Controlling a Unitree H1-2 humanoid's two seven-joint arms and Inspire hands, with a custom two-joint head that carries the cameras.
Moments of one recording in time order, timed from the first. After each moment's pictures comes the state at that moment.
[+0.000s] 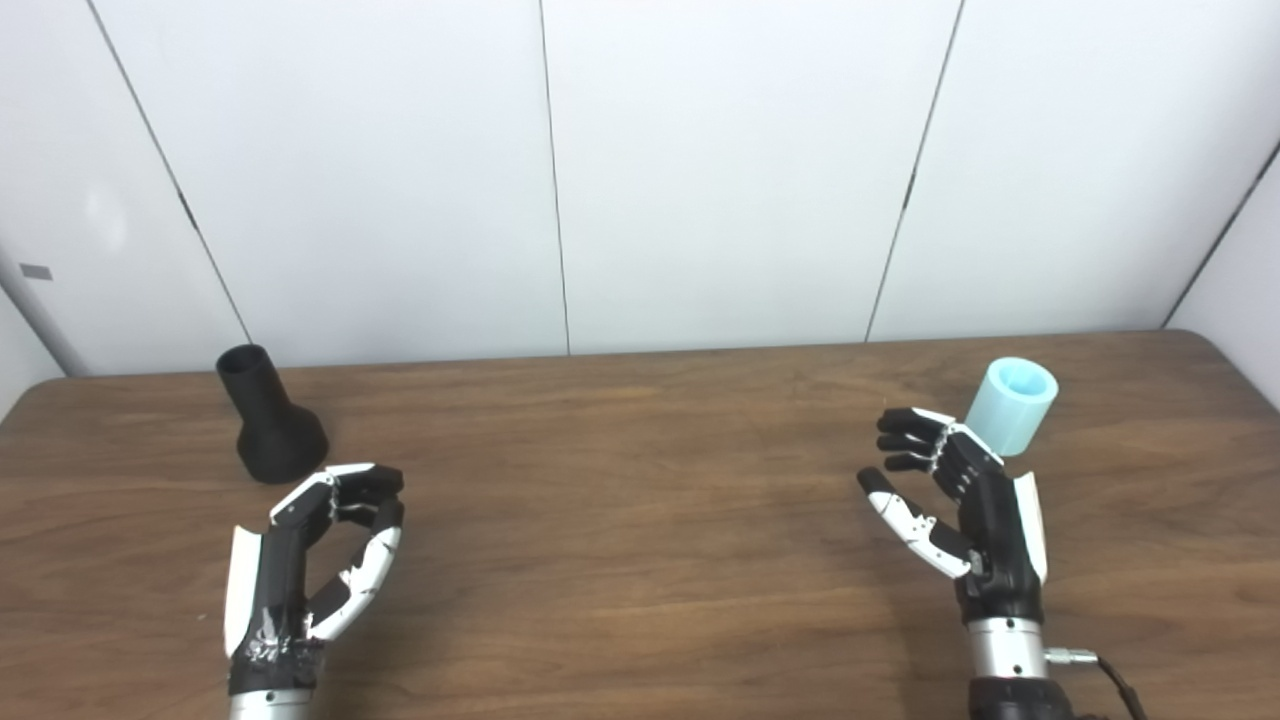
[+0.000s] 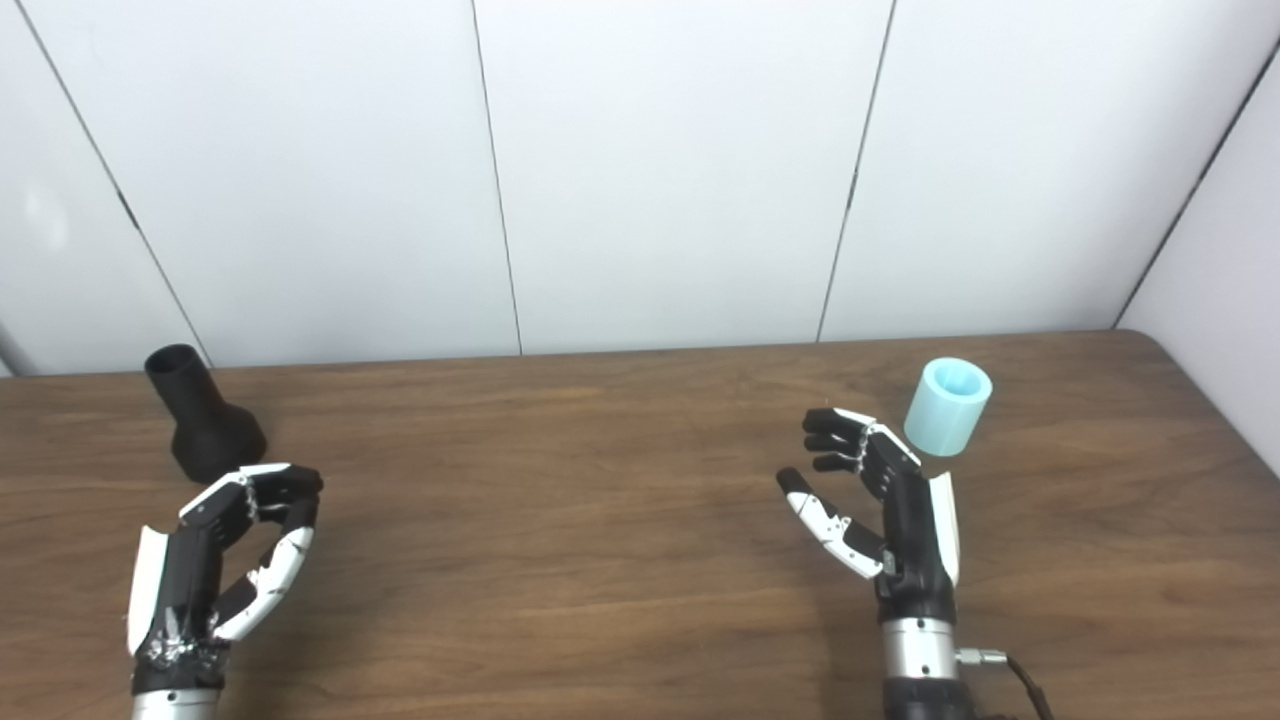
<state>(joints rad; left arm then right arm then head) -0.02 0.15 0.05 0.00 0.24 -0.39 0.14 -0.07 -0.07 -0.10 0.05 -0.18 -0.35 -0.21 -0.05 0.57</state>
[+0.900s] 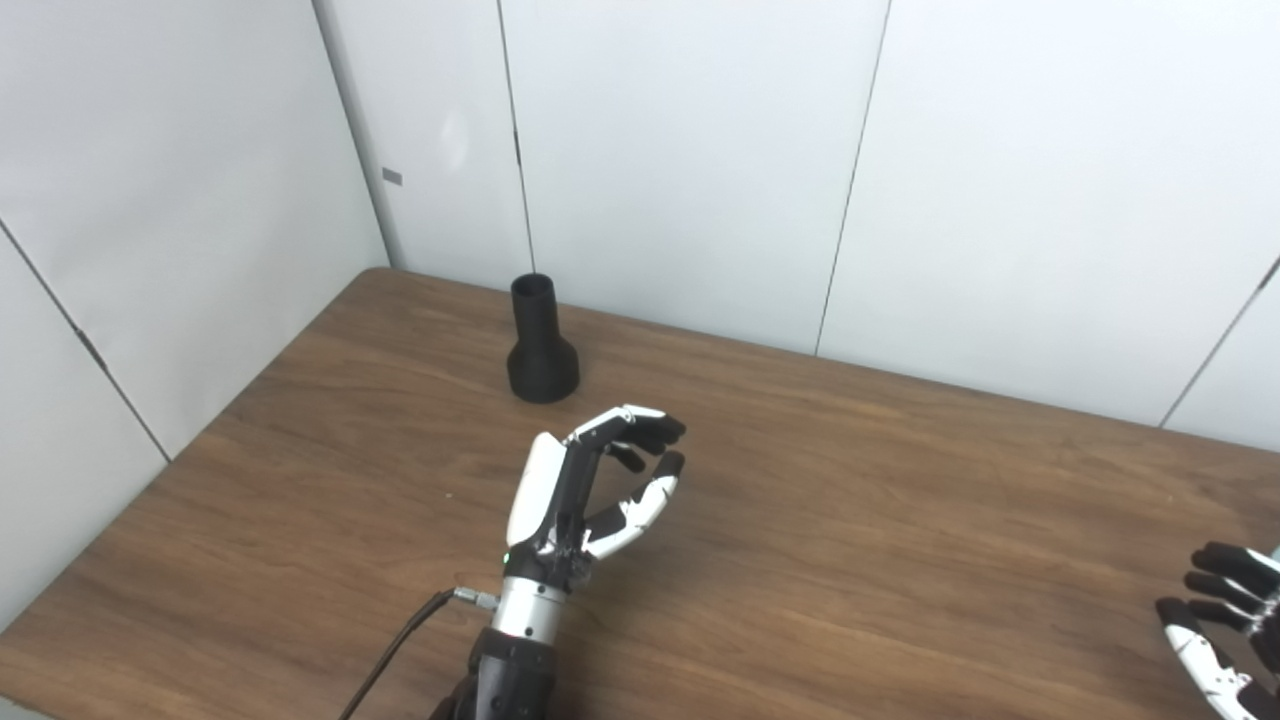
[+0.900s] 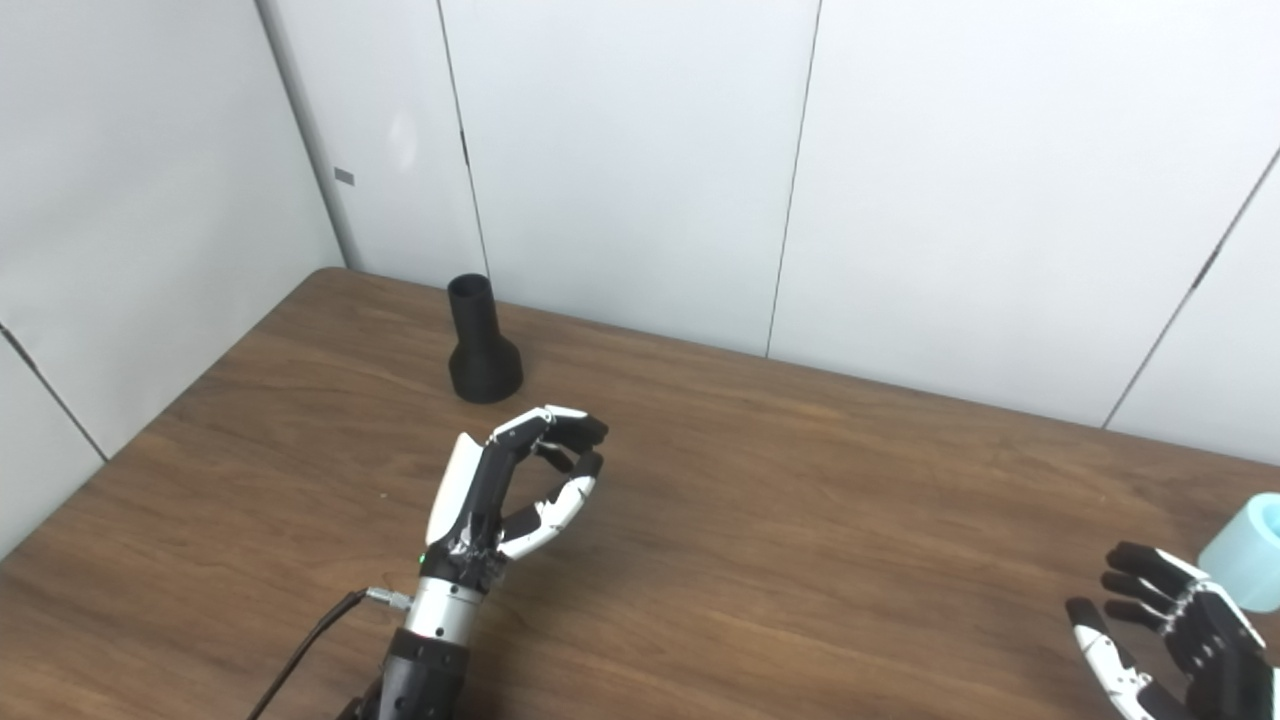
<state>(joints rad) -0.04 0.07 -0.01 -0.01 0.45 -0.33 0.23 -0.02 -0.12 -0.14 -0.03 -0.11 -0.21 -0.15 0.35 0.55</state>
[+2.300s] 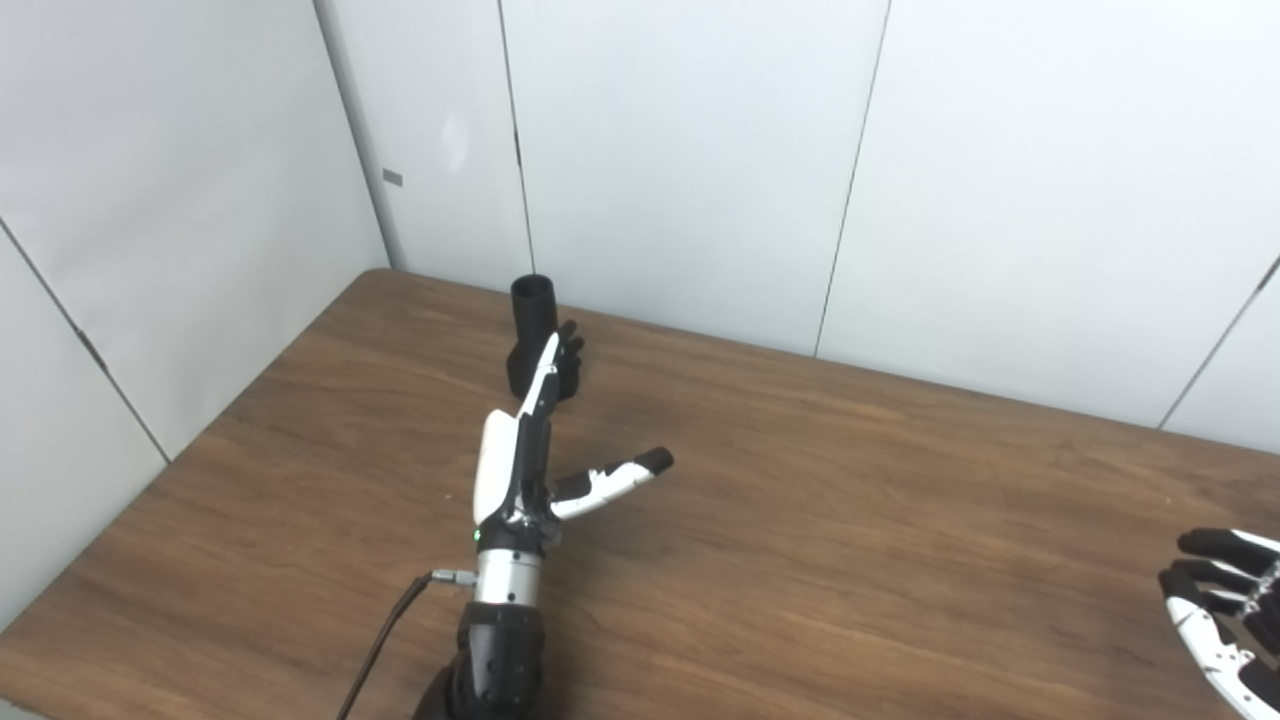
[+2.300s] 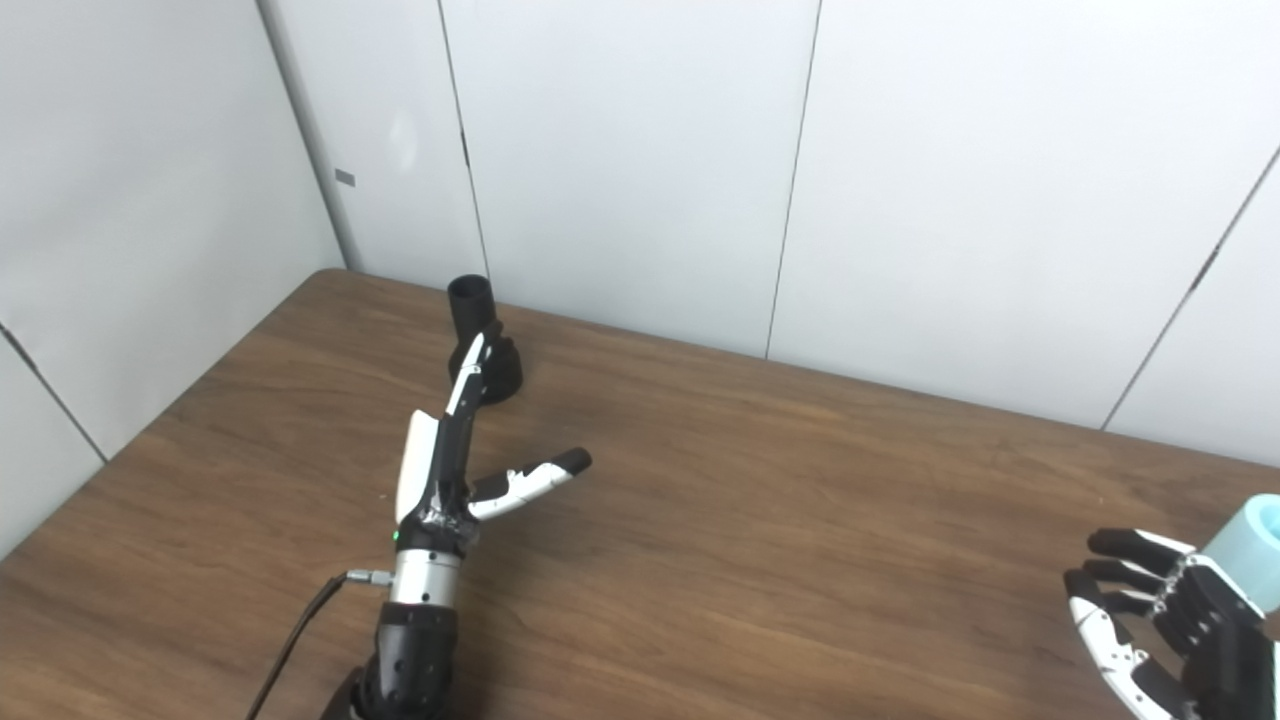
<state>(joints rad) -0.11 0.10 0.09 0.07 0.45 -0.28 0.36 0.00 -0.08 -0.12 -0.25 -0.15 -0.03 -0.12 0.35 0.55</state>
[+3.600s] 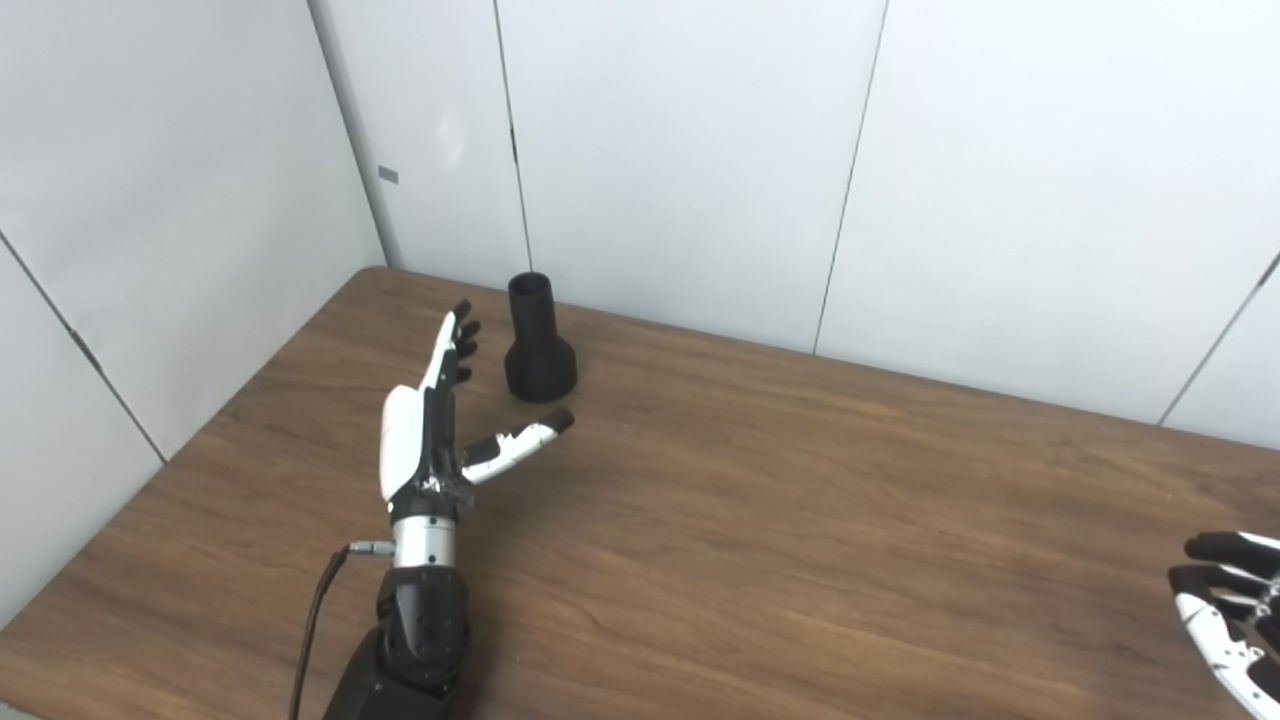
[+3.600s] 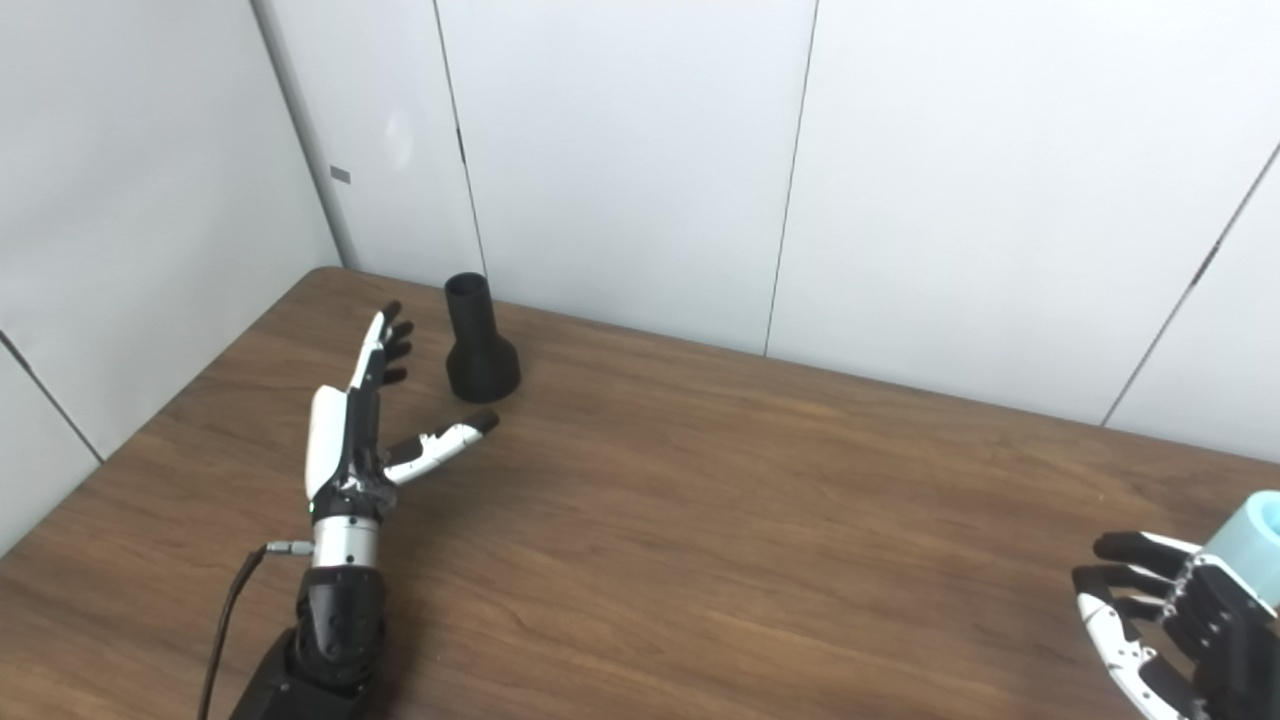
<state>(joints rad) -0.12 0.23 0.16 0.11 0.42 -0.10 0.35 0.00 -0.06 -0.12 -0.31 -0.19 0.07 -0.12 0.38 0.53</state>
